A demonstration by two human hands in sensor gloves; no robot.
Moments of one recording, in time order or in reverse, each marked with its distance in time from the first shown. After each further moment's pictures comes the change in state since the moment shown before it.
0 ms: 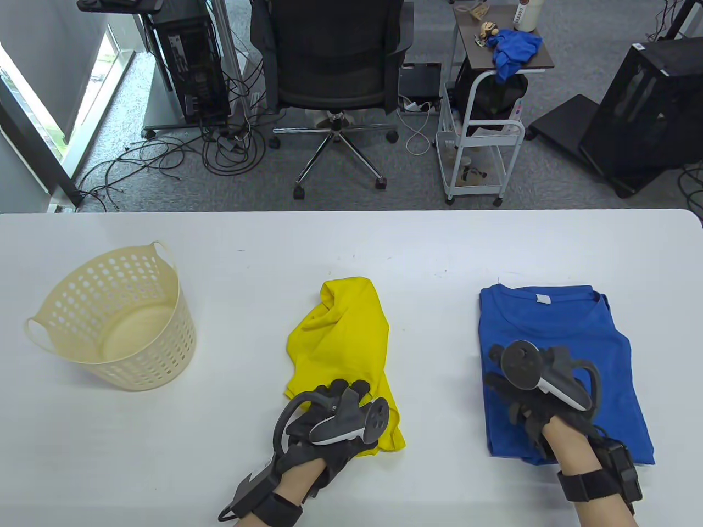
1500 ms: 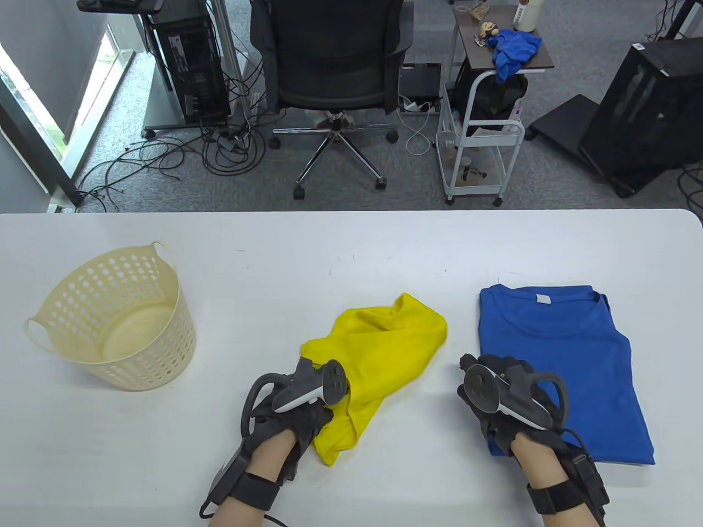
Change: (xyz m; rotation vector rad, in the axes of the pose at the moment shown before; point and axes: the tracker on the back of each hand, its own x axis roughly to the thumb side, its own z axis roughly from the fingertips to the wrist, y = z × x) left_hand -0.068 -0.009 -0.017 -0.169 0.077 0.233; right_hand 0.046 0.021 0.017 -0.108 -0.103 0.078
